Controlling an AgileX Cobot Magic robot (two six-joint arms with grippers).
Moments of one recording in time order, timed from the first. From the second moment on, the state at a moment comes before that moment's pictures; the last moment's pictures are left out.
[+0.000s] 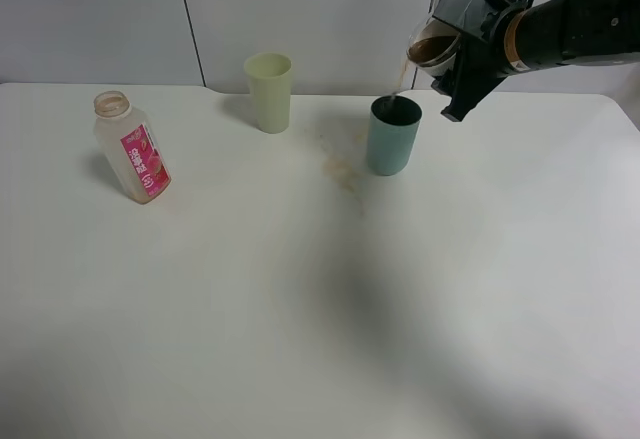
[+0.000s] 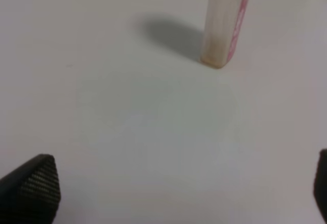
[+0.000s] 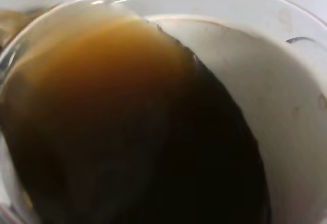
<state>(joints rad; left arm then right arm) -0.03 0.00 -0.50 0.03 1.05 -0.06 0.27 1.73 -1.02 -1.34 0.00 0.57</state>
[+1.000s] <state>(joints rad) -0.03 0.00 -0.50 0.03 1.05 -0.06 0.27 1.73 -1.02 -1.36 0.07 0.43</state>
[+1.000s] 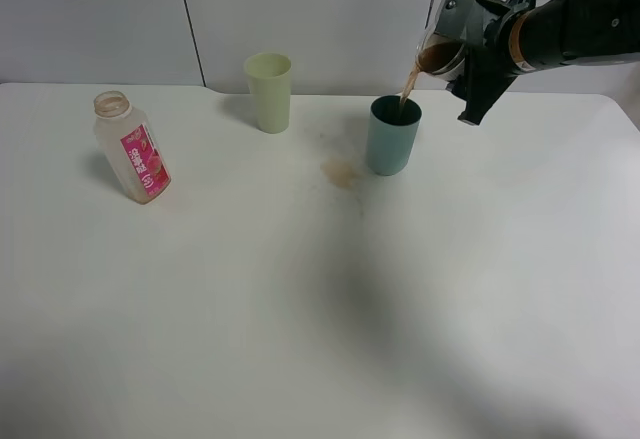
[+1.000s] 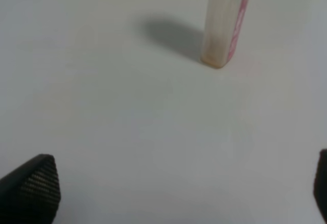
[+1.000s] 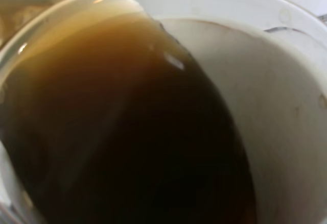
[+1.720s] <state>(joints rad) -0.03 0.00 -0.50 0.03 1.05 -0.06 0.27 1.73 -1.02 -1.37 0.07 0.38</state>
